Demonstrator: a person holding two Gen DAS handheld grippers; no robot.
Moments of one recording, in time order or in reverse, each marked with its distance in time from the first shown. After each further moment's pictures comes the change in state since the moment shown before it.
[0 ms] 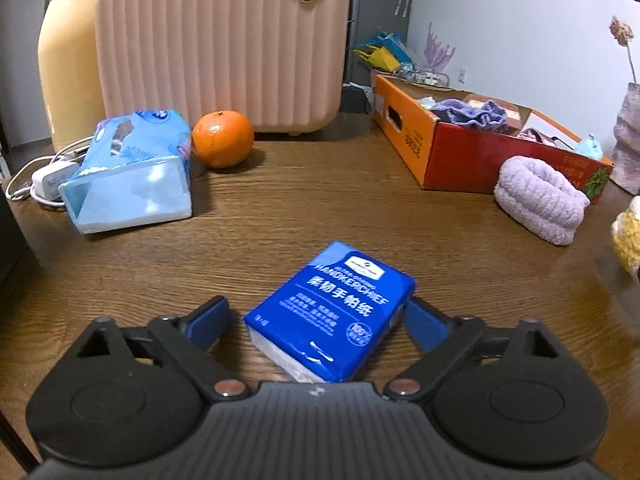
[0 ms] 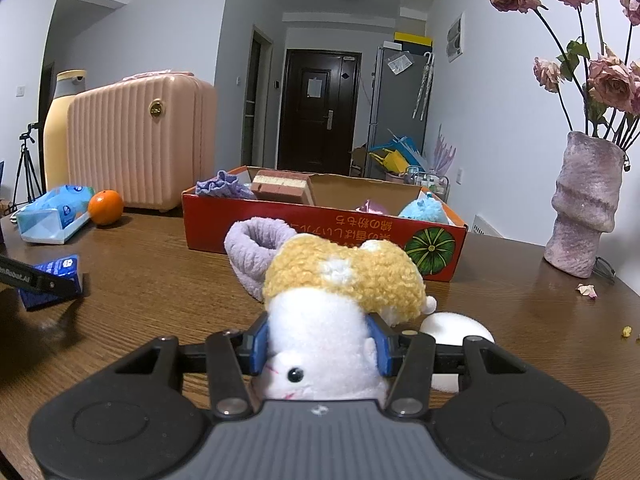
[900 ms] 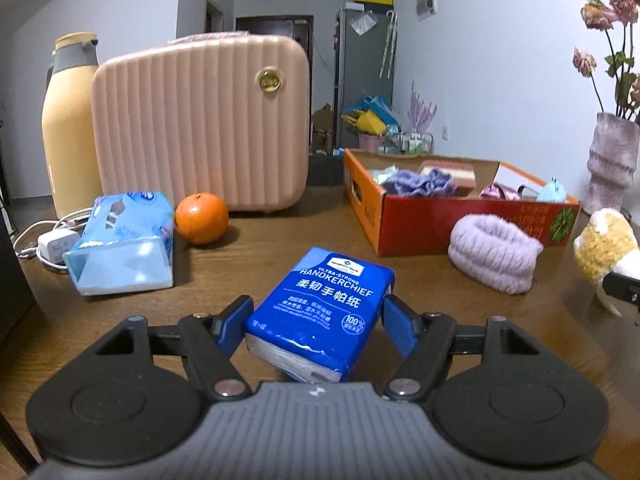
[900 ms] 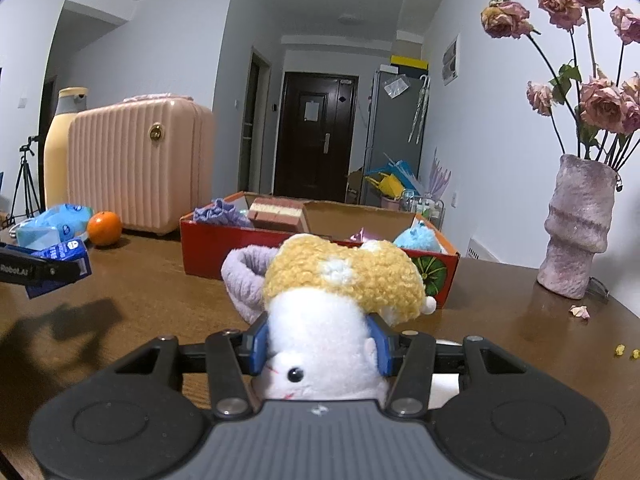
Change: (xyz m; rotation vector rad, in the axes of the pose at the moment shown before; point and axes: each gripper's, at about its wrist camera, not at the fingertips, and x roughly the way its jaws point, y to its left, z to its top) left arm -0.037 -0.034 0.000 0.046 -0.214 -0.005; right arm -0.011 -0.003 0.006 -0.005 -0.084 -0.016
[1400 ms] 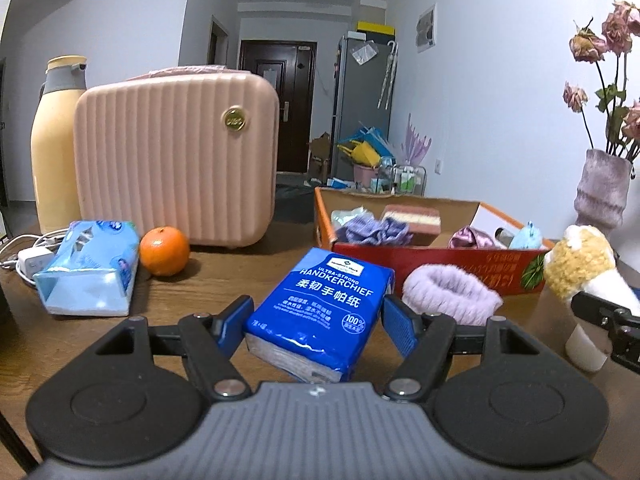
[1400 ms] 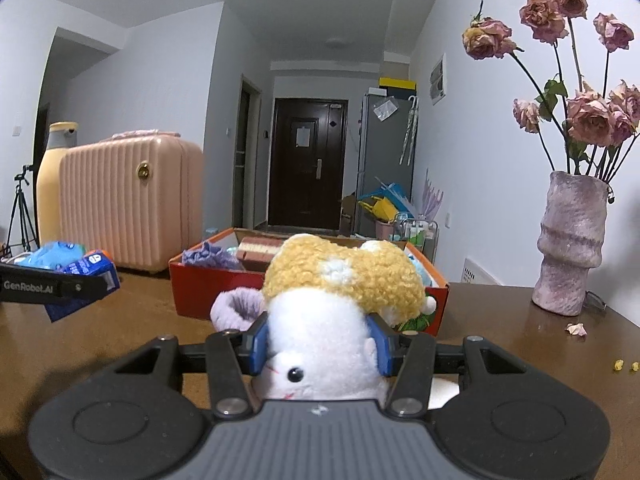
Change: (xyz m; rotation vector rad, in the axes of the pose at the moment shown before) left arm -0.003 -0.045 0.019 -0.051 -0.092 -0.014; right arm 0.001 -0.012 0.015 0.041 -0.081 -0.012
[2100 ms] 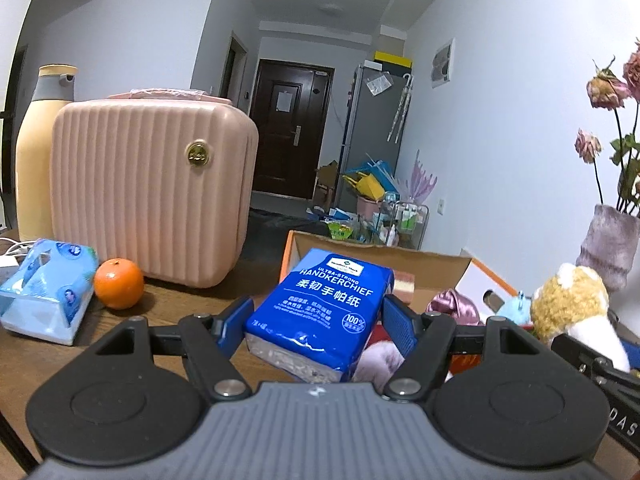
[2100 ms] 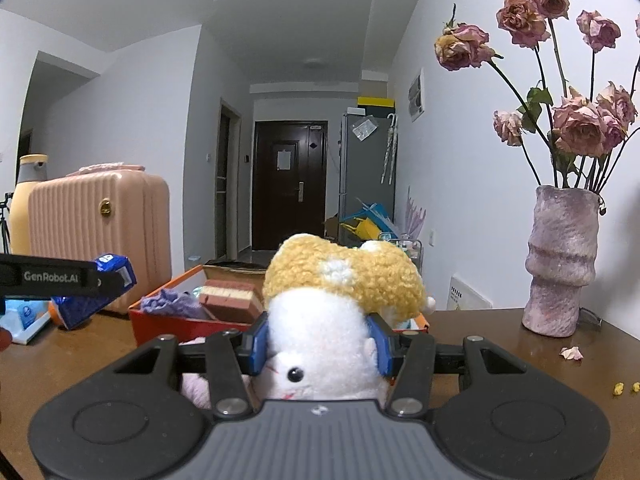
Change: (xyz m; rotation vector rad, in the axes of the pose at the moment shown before) left arm 0.033 -0.046 0.035 -0.100 -0.087 0.010; right arm 0.031 -0.024 0.021 0.044 -0.069 -0.047
